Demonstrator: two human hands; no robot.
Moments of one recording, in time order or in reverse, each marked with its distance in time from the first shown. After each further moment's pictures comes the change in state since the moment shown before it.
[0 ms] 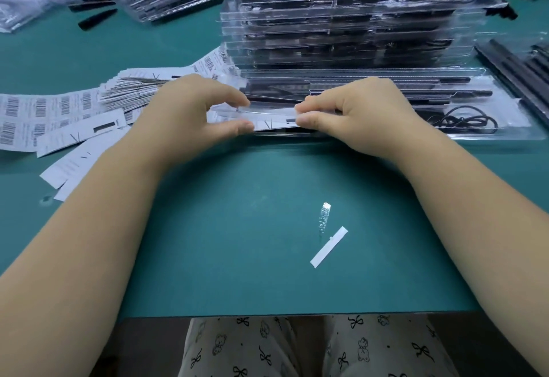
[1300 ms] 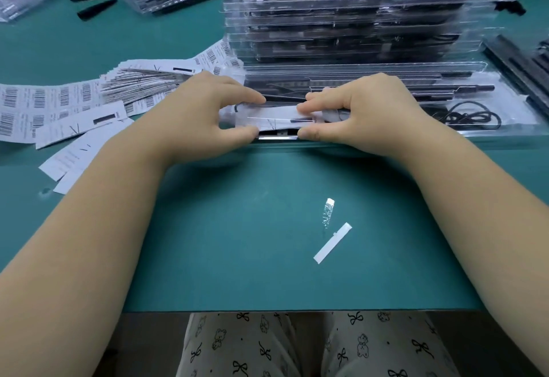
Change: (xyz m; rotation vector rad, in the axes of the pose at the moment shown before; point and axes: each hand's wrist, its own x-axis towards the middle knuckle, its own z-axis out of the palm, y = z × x) left_hand 0.001 0.001 0.000 -0.008 -0.226 0.016; right_hand -0.001 -0.003 0.000 -0.018 -0.046 -0.008
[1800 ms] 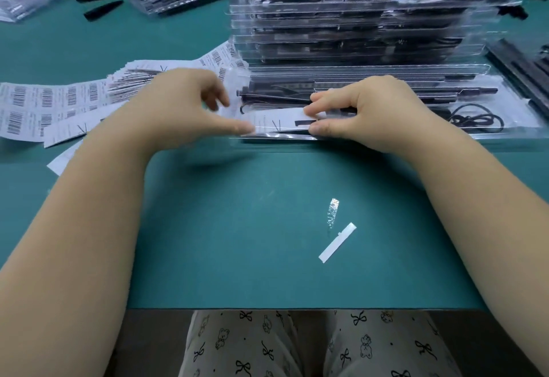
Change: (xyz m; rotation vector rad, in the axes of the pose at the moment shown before) left_hand -0.006 -0.001 -0.021 -0.165 -0.017 -0.352; right_hand 0.004 0.008 0.001 0.056 -0.015 0.035
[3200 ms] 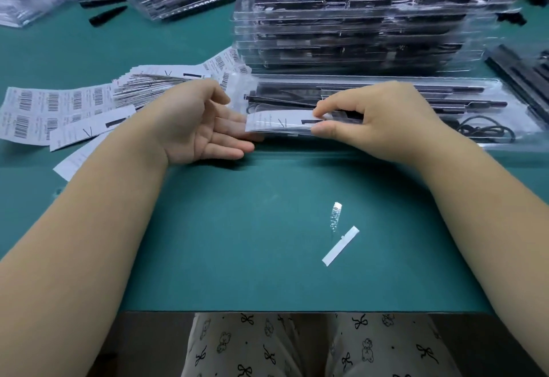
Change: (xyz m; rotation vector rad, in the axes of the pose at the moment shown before) left_hand 0.009 0.008 0.008 -0.910 -0.302 -0.491; right_hand -0.010 -0.007 -0.001 -0.116 0.114 -0.086
